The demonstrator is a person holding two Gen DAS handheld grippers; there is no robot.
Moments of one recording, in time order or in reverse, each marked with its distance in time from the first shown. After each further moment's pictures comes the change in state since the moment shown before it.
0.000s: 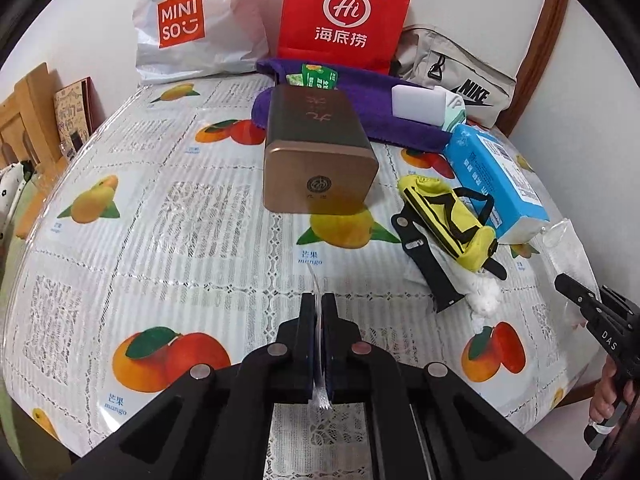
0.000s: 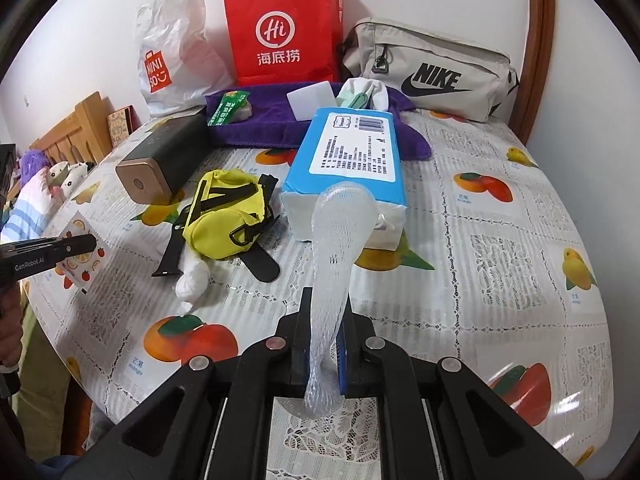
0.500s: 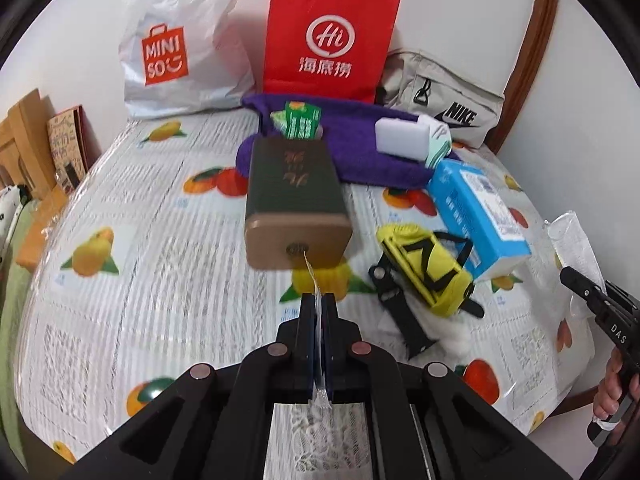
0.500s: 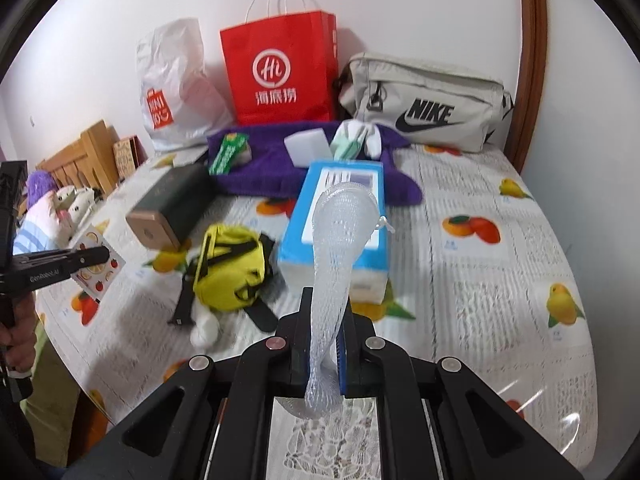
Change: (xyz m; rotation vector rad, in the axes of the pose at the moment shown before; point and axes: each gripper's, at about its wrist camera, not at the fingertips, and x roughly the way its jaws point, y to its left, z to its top) left arm -0.020 -0.016 0.039 0.034 -0.062 -0.015; right arm -0.028 -0.013 0.037 0.025 -0.087 0.031
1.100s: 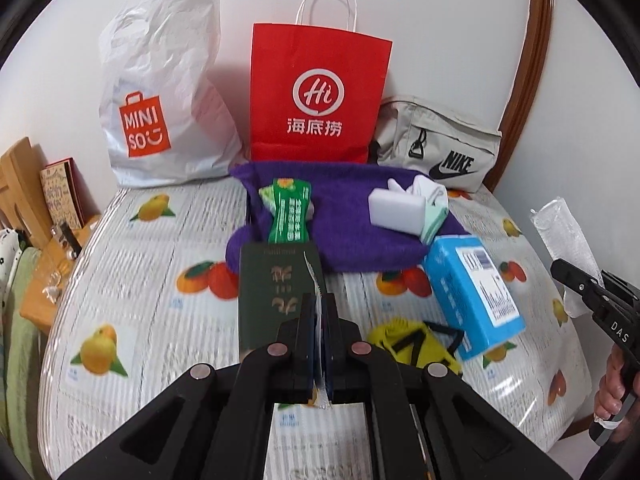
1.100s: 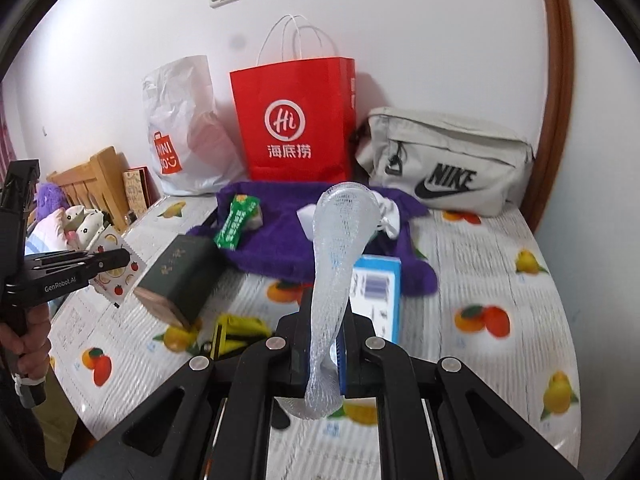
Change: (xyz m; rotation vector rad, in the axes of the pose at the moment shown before) left arm 0.002 -0.009 0.080 0.034 -0.095 0.008; right arm 0.013 0.010 0.086 -0.048 -0.088 0.039
